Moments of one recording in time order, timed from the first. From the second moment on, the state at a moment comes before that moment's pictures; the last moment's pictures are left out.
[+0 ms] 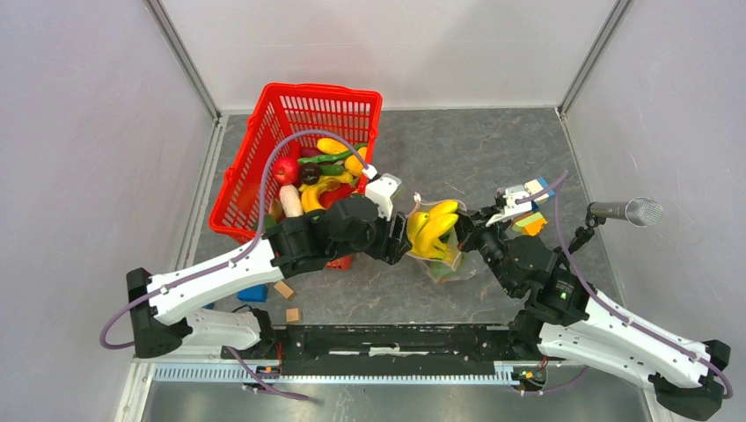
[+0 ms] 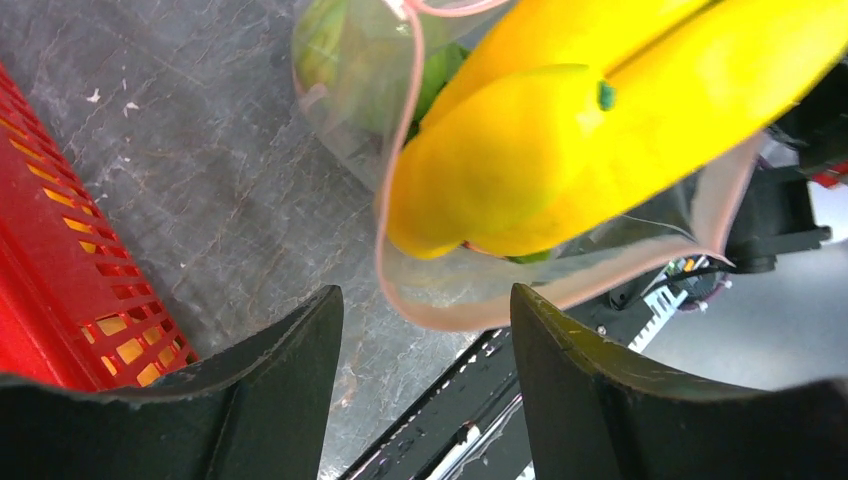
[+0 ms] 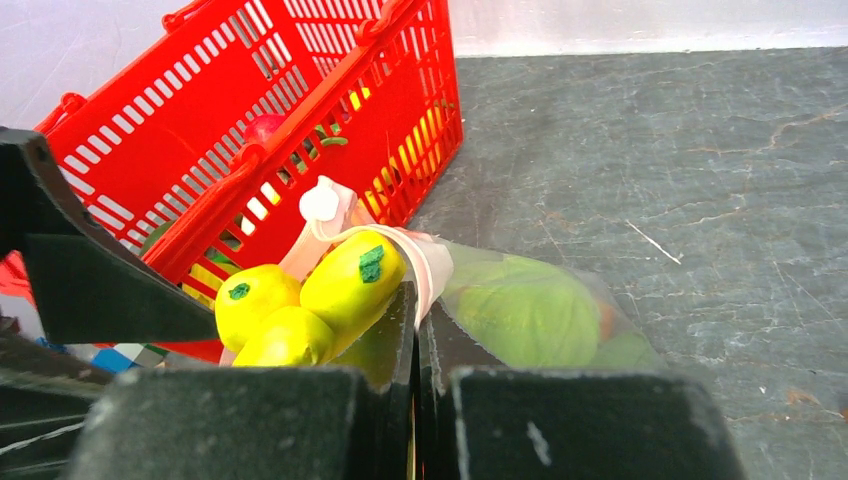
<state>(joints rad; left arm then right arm) -1.13 1.18 1.17 -0.54 -0.18 -0.46 1.03 0.60 0.65 -0.10 0.61 0.33</state>
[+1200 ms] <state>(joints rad) -0.90 1.38 1.62 -0.58 -0.05 -0.40 1.03 0.53 0.73 -0.15 0.56 0.14</state>
